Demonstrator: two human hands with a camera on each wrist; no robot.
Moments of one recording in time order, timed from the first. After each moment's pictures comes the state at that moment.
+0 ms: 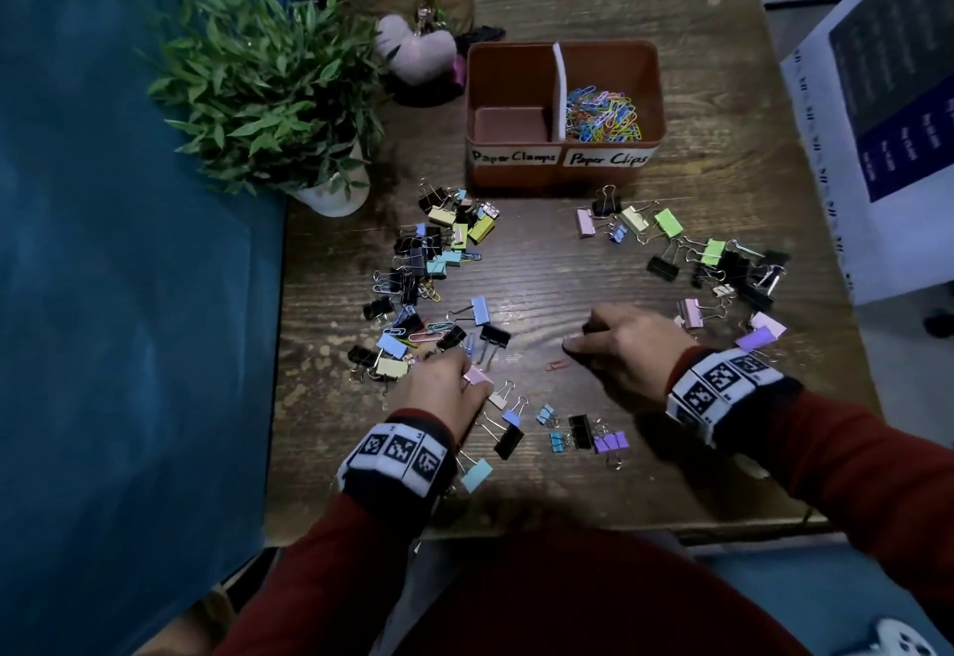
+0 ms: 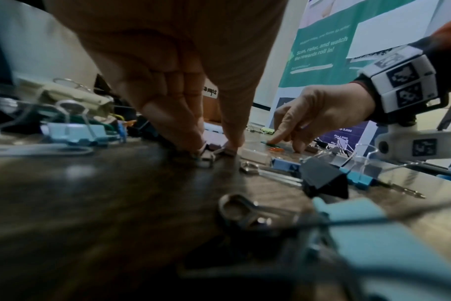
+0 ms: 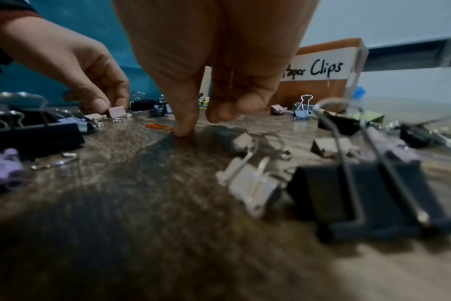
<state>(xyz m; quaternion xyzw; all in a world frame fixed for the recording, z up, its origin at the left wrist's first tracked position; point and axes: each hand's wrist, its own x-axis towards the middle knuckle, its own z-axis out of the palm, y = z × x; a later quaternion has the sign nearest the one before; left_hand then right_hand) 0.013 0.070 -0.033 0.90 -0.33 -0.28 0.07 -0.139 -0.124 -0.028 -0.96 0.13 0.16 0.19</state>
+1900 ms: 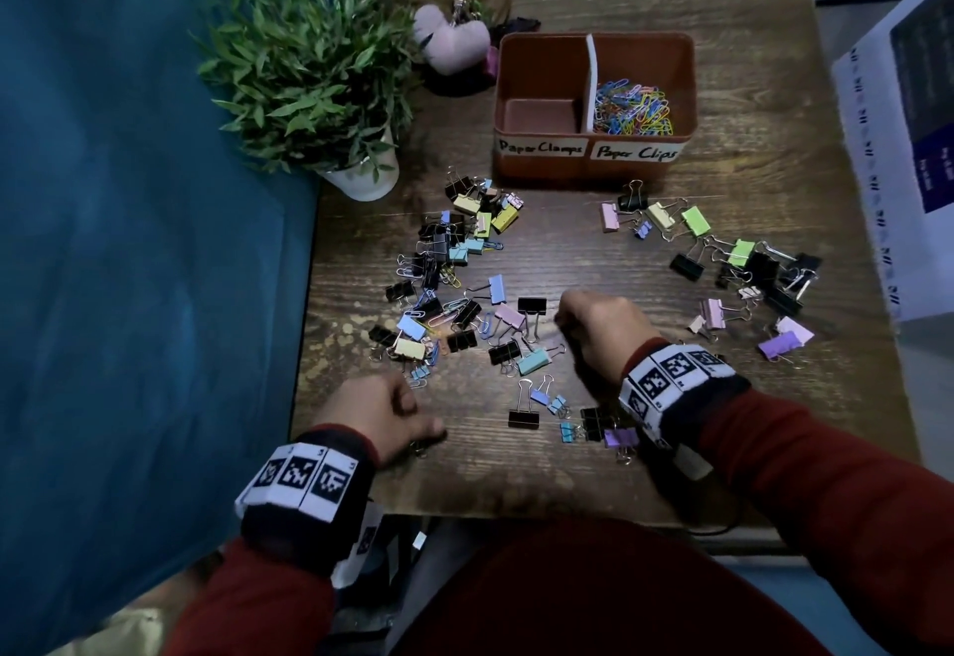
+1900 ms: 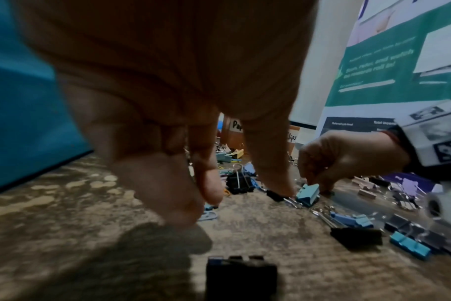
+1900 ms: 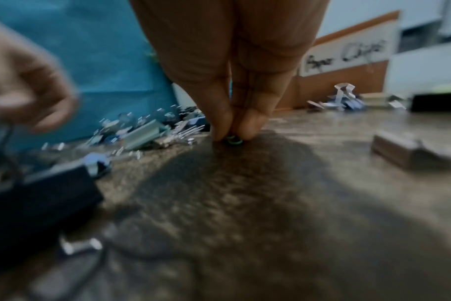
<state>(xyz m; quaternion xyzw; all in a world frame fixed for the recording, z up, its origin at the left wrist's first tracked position) 0.040 0.134 0.008 0.89 -0.23 -0.39 0.02 -0.101 -0.092 -0.021 -0.92 0.25 0.09 0.27</state>
